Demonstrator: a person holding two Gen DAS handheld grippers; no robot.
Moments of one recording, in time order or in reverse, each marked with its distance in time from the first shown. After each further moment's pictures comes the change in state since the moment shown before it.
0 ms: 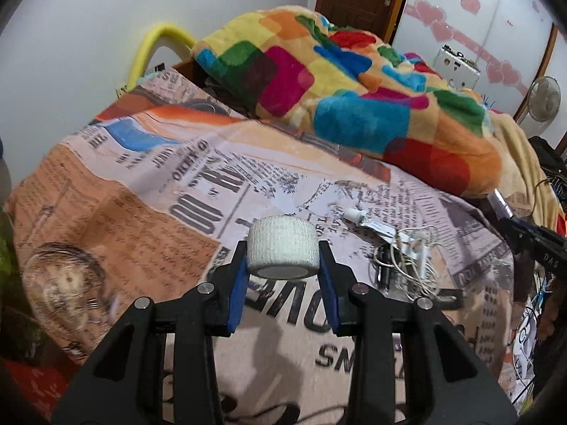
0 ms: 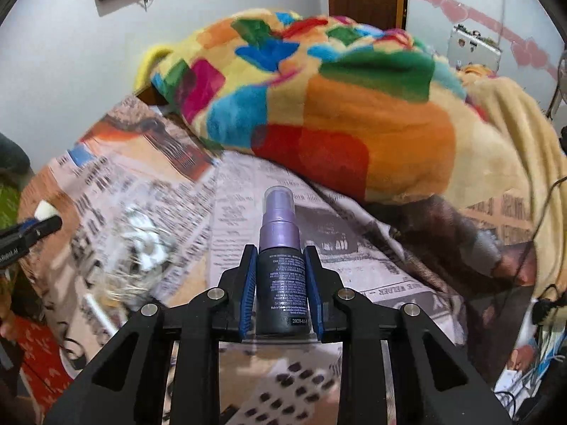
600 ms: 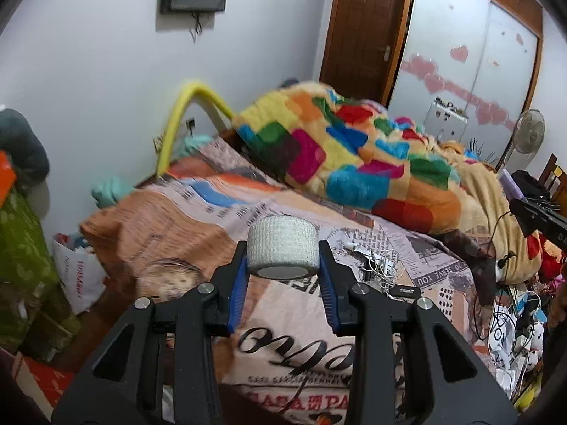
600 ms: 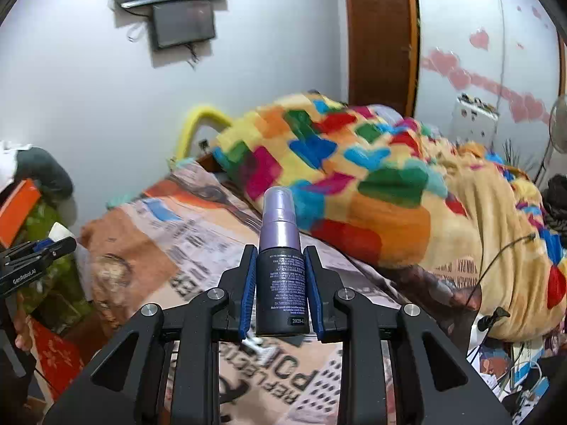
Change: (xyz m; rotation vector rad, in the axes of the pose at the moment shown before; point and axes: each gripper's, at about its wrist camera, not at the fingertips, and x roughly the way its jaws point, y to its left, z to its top) left arm -0.209 0.053 -0.015 -0.015 -0.228 0.025; right arm -0.172 0.101 0.015 -0.088 -0.248 0.047
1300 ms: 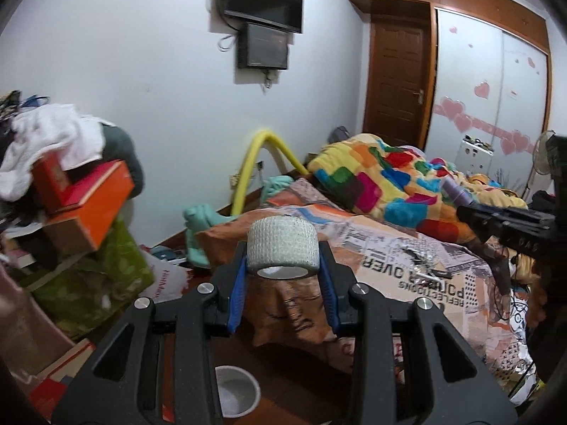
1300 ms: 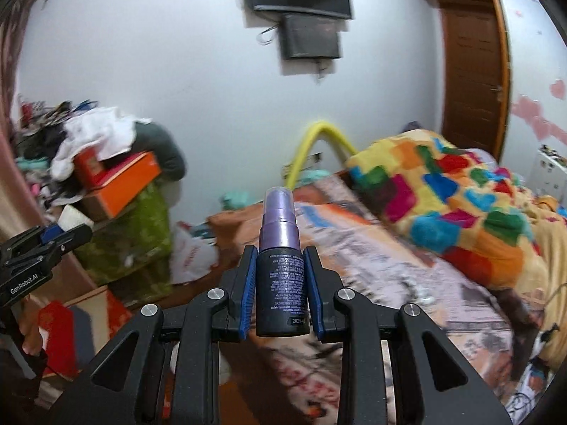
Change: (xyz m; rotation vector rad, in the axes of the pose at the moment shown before) left arm -0.218 0.118 -0.068 -0.029 -0.185 0.190; right arm -0.053 0.206 -0.030 -0.171 -0.029 0.354
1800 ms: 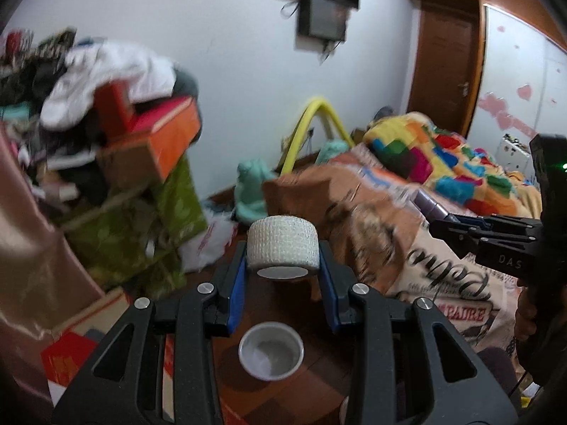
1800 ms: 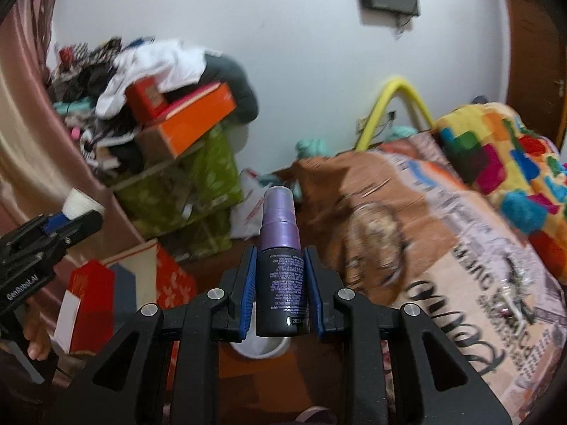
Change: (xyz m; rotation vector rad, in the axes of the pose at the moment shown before) left arm -0.004 0.113 -0.082 -0.116 0.138 0.139; right arm 0.082 0.117 -0.043 -0.080 0.200 0.201
